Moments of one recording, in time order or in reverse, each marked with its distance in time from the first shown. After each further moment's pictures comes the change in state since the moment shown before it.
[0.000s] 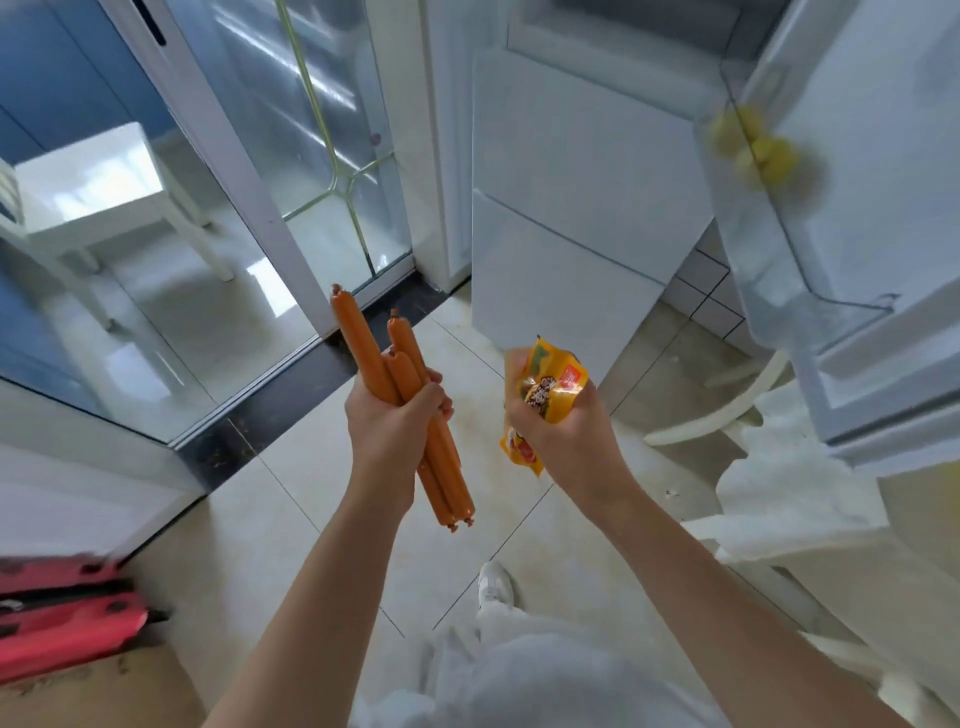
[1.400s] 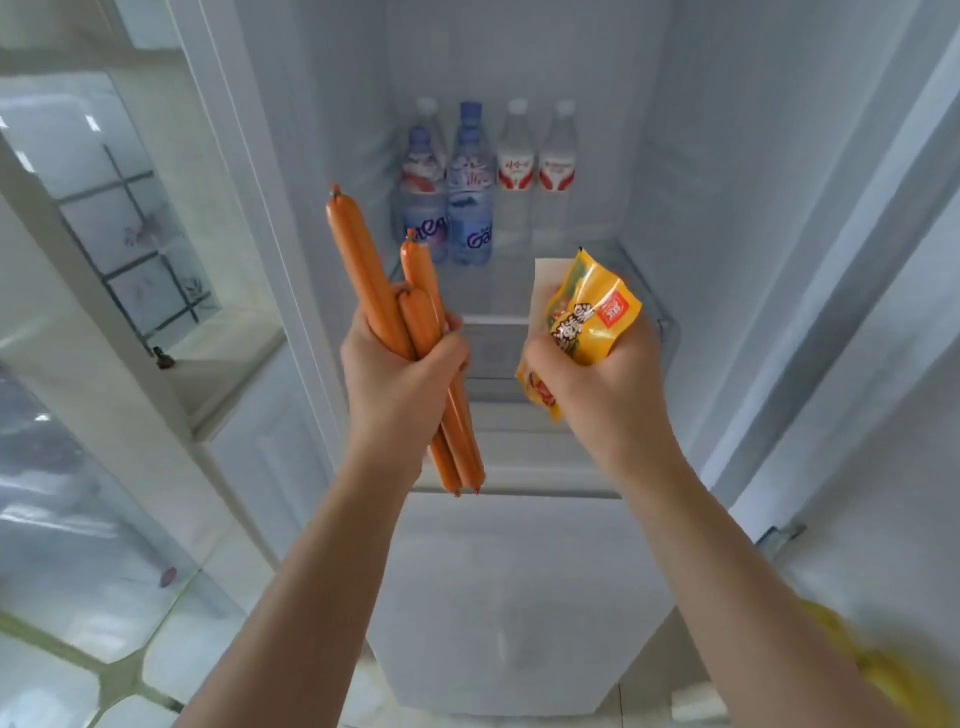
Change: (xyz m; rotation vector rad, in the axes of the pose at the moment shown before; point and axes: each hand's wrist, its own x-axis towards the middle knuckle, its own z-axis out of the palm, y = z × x) left_hand 0.391 0.353 0.386 -0.123 -0.723 0.585; right_hand 0.492 -0.275 -0.118 -0.051 0.842 -0.591
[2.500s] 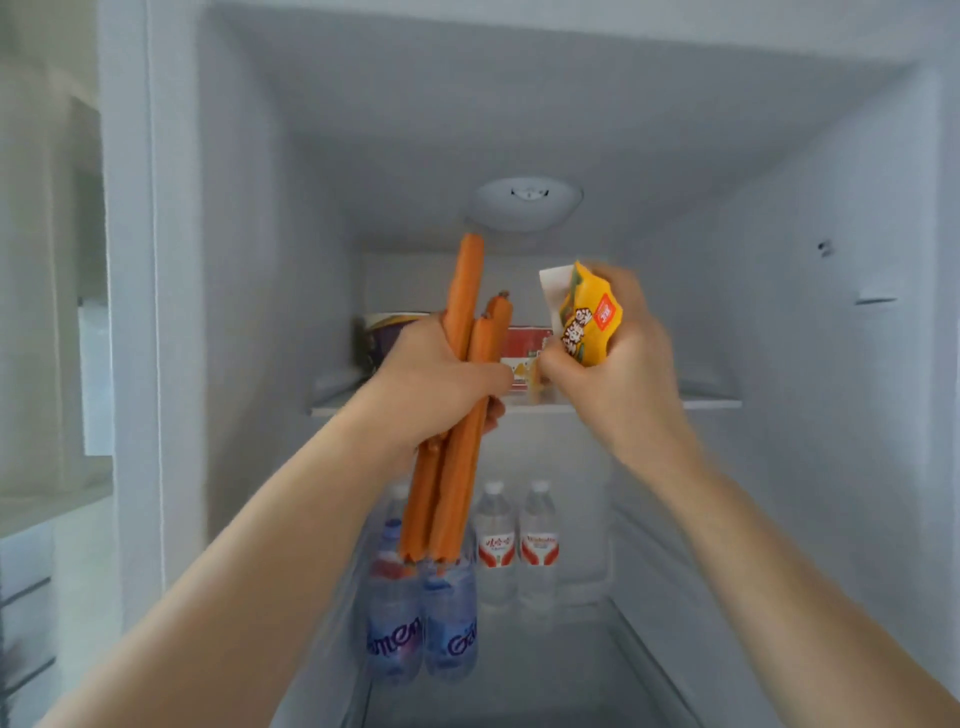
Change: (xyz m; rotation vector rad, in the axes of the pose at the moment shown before) left_hand 0.244 0.210 0.101 0.218 -0.514 0.238; right_hand 0.306 -0.119 0.017 -0.259 0.273 -0.672
